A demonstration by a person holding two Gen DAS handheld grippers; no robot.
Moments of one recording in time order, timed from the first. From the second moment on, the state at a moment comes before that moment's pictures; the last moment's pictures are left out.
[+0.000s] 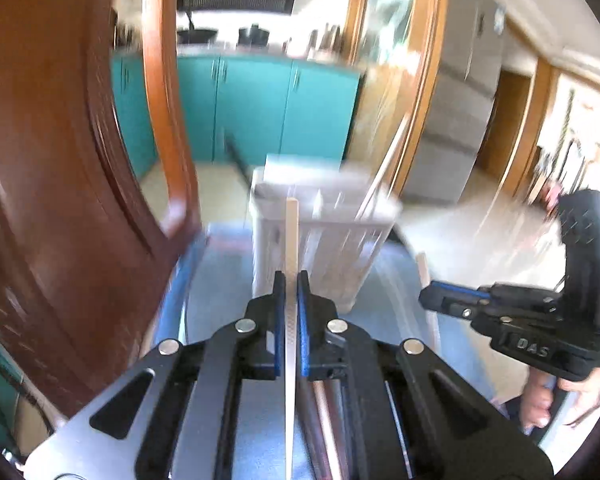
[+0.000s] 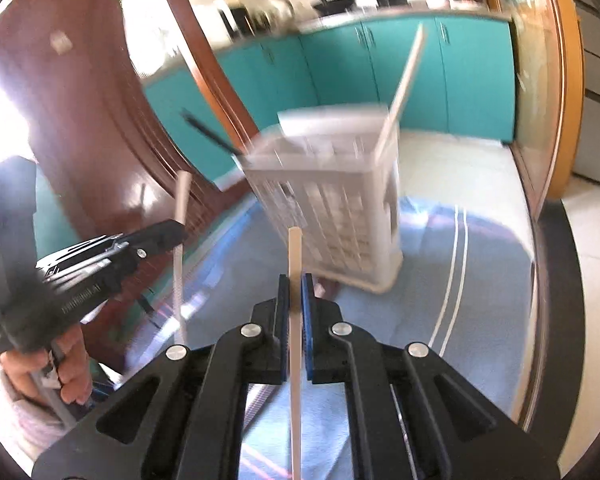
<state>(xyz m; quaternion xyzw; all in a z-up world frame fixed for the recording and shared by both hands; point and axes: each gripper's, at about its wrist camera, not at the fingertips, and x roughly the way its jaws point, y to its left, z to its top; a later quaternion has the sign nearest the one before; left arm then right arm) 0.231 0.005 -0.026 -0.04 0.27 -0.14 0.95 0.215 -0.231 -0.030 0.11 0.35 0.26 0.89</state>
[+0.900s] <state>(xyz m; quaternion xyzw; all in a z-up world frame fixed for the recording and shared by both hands) 0.307 0.020 0.016 -0.14 0.12 -0.06 0.98 0.273 -0.252 0.030 0.14 0.16 0.13 0.97</state>
